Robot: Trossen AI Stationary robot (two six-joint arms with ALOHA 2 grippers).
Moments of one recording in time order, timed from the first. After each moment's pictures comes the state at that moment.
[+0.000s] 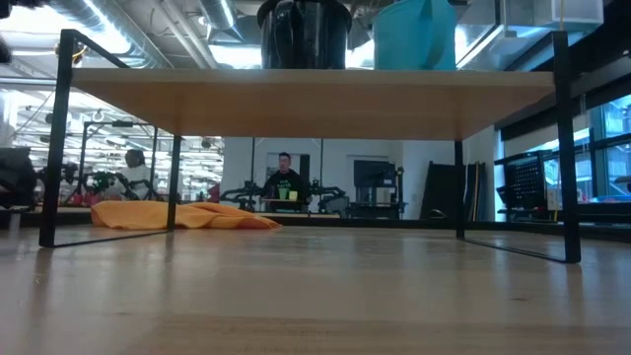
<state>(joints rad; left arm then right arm) -0.86 1.04 0.83 -1.02 -0.14 -1.23 0.38 1.94 2.36 -1.27 0.45 0.90</state>
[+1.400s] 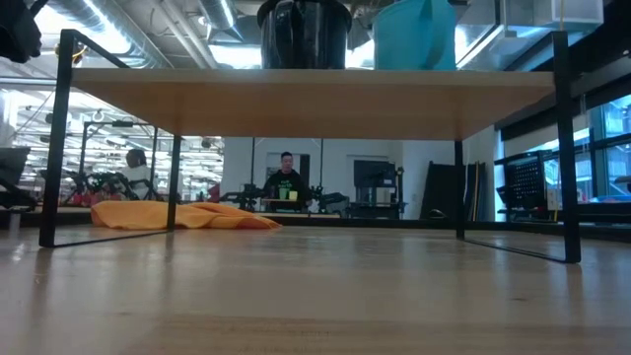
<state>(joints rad) -0.87 1.05 0.63 -0.77 -0.12 -1.30 0.38 1.94 2.36 -1.33 0.45 0.91</state>
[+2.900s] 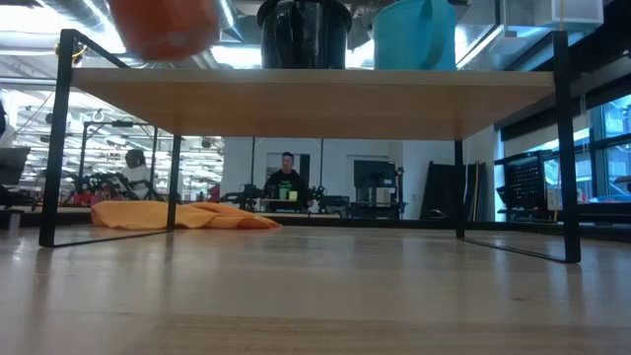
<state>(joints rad) -0.06 1.21 1.51 -1.31 -0.05 0.01 0.36 1.94 2.36 -1.36 0.47 1.00</state>
